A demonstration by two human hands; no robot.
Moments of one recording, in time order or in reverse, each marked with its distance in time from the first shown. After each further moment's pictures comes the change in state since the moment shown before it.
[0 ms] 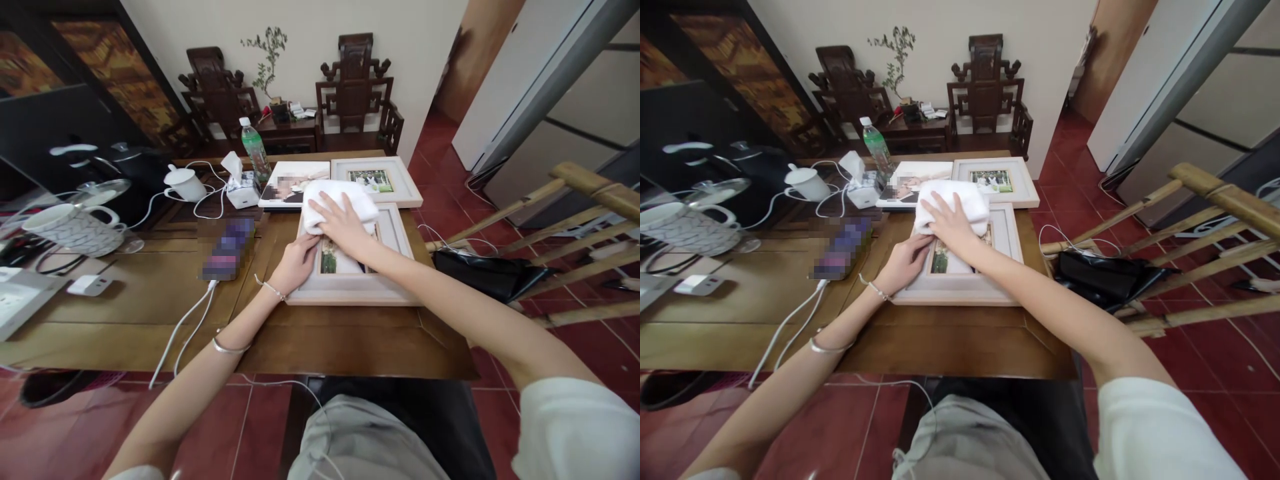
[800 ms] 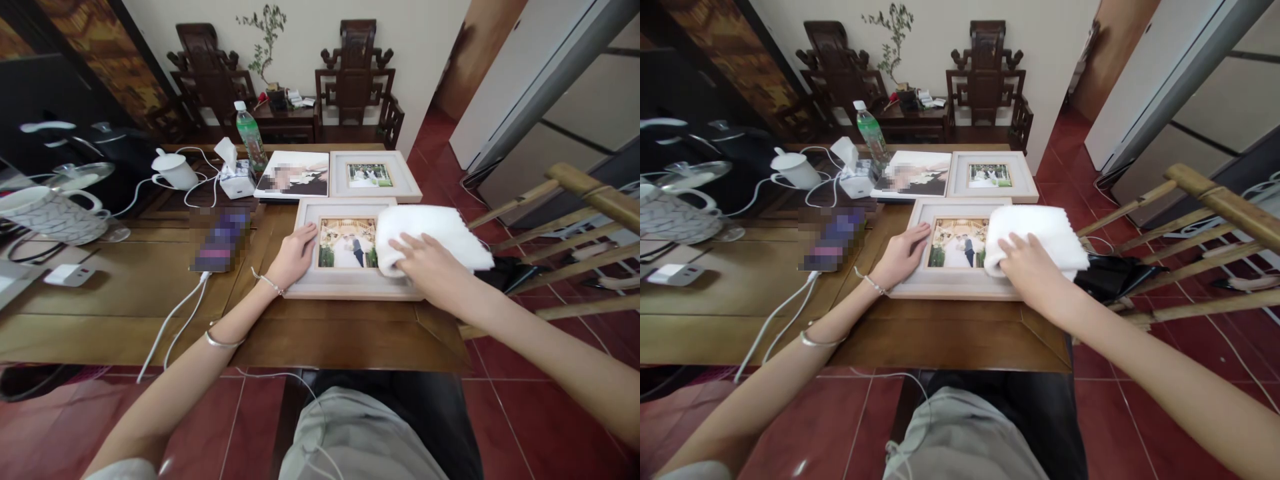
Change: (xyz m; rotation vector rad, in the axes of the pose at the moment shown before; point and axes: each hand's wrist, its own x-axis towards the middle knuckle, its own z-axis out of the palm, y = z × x) left_hand -0.002 -0.006 0.006 0.009 0.038 -0.011; right_hand -0.136 0.023 -0.046 -0.016 -0.337 0.057
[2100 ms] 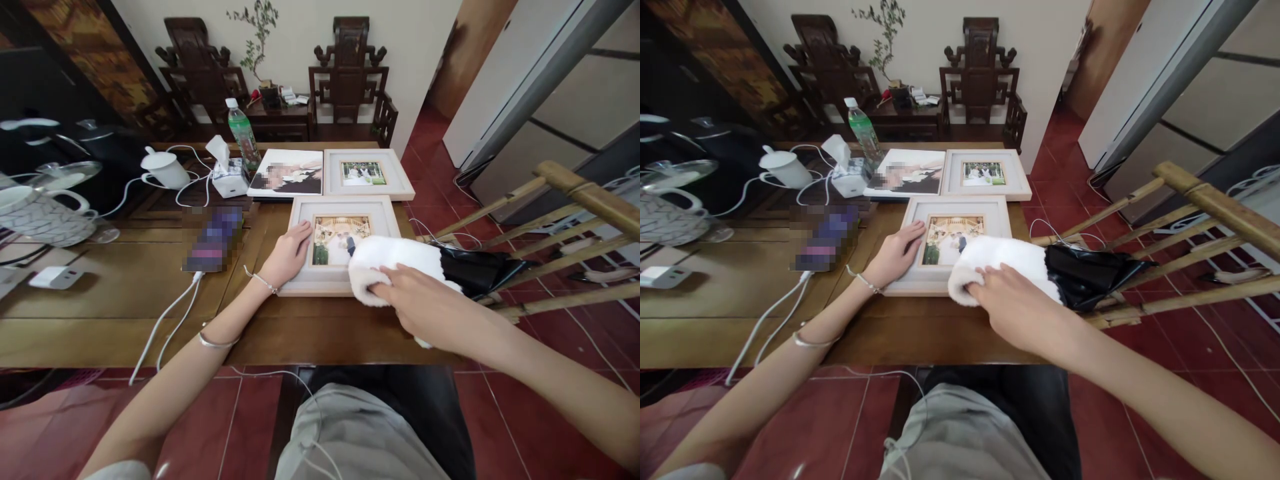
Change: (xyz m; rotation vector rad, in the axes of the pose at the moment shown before) left_hand -0.001 -0.001 -0.001 0.023 -0.053 0.021; right_hand -0.025 -0.040 -0.030 0.249 -0.084 -0.114
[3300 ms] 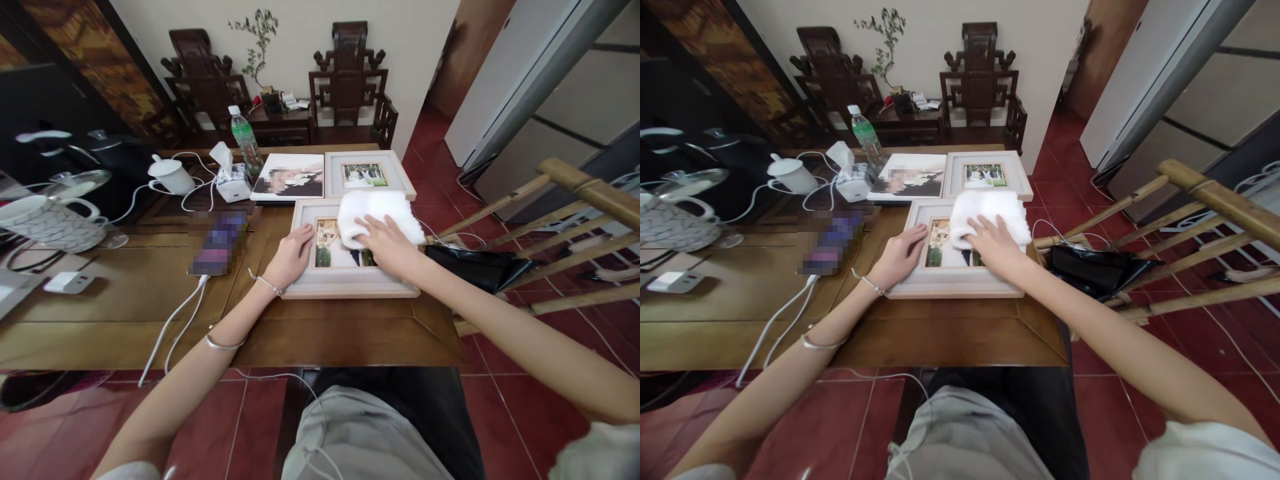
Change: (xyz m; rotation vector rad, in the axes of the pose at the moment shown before) left_hand 0.001 -0.002 0.002 0.017 0.040 0.016; right_hand 0.087 0.056 0.039 -0.131 0.177 0.144
